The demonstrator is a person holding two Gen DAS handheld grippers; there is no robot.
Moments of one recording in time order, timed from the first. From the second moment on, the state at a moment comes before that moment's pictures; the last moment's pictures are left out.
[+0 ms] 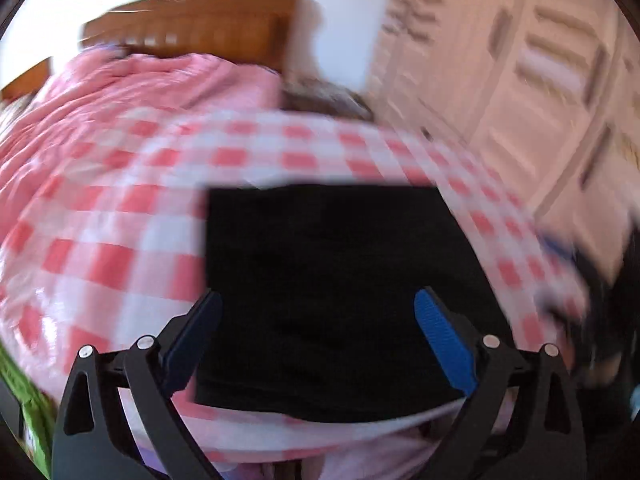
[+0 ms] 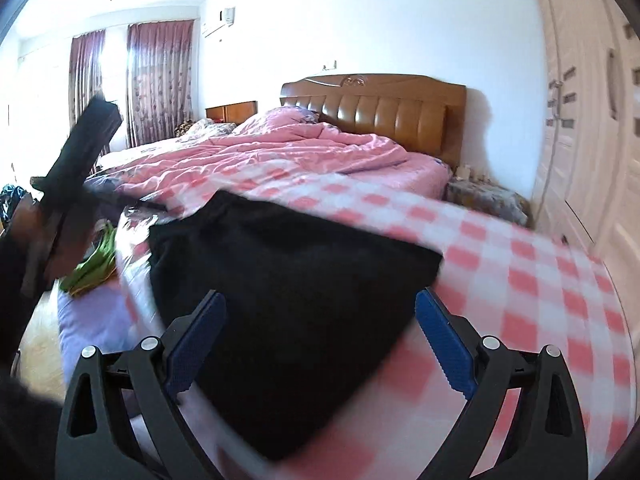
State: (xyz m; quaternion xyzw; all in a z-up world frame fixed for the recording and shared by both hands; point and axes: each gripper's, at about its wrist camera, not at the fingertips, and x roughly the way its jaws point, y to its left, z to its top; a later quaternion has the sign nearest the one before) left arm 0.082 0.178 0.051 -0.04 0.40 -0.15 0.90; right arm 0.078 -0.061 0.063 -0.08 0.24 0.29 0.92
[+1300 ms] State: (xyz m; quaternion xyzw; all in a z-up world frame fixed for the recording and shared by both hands) left arm 0.052 0.211 0.007 -0.02 0.40 -0.06 0.91; right arm 0.237 0.130 0.013 -0.17 0.46 0.33 0.81
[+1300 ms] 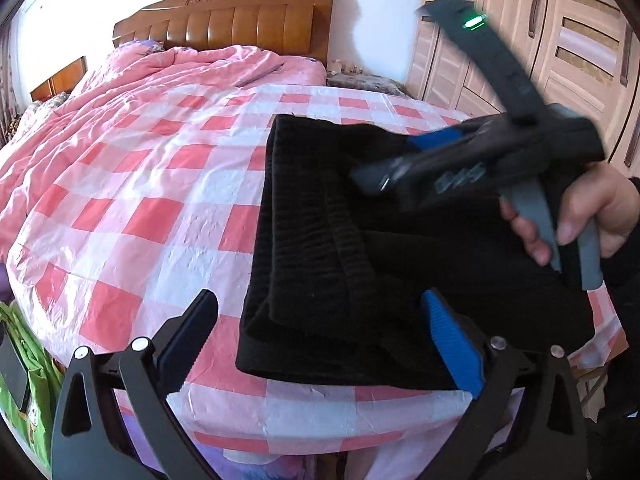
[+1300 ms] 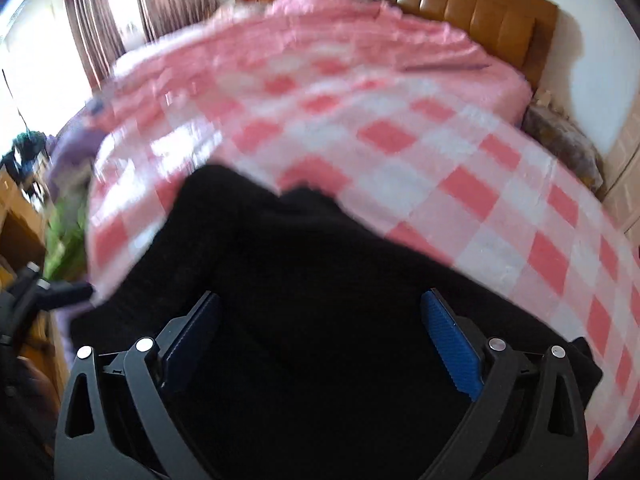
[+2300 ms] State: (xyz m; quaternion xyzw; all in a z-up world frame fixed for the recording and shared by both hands) left arm 0.117 0.149 -0.004 0.08 0.42 -0.07 0.90; right arm 0.111 -0.067 0.008 -0.05 0.40 0.23 0.89
